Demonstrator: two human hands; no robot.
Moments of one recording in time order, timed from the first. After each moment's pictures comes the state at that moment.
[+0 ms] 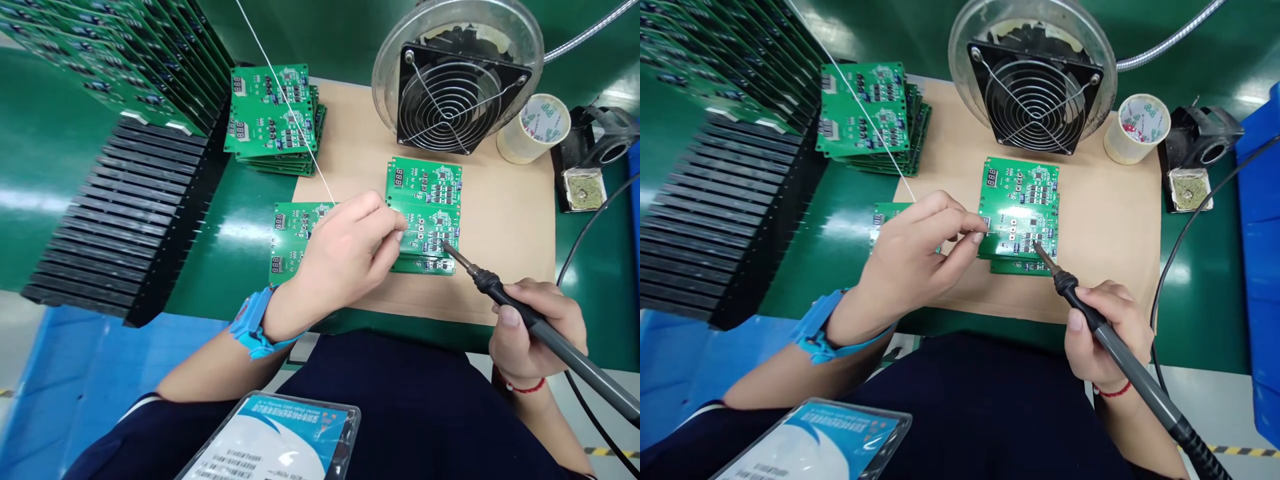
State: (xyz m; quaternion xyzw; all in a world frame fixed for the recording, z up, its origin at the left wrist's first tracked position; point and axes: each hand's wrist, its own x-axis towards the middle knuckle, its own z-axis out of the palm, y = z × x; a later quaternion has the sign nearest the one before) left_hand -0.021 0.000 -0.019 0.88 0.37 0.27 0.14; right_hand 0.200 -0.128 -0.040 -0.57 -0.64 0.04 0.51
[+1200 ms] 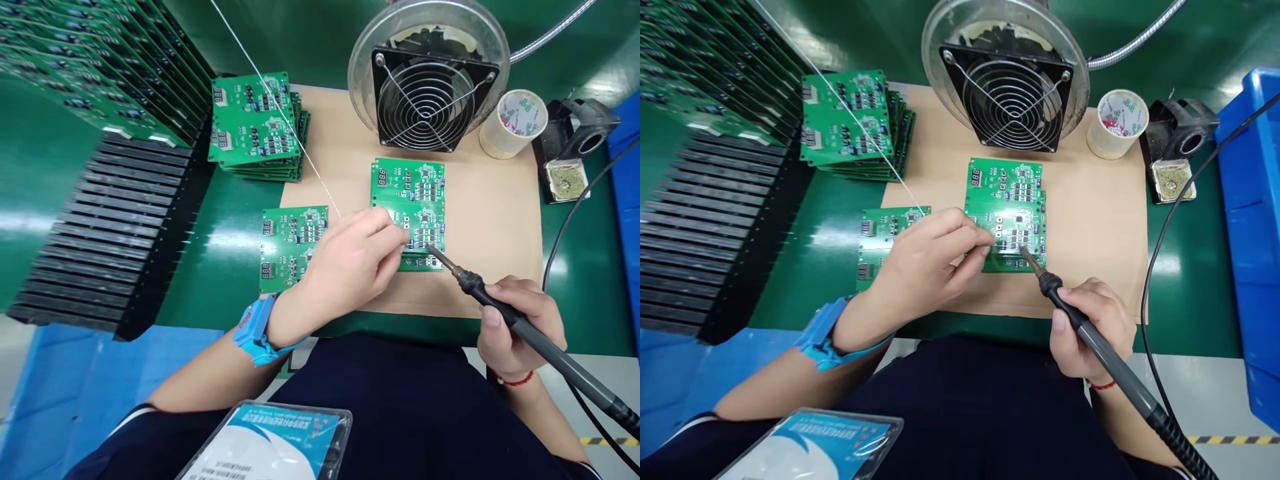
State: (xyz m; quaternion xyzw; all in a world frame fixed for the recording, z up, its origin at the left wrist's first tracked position) left_hand -0.009 -0.004 -0.026 0.92 0.29 0.25 0.05; right_hand 0.193 -0.130 -0.044 -0.55 -0.64 0.02 0.54
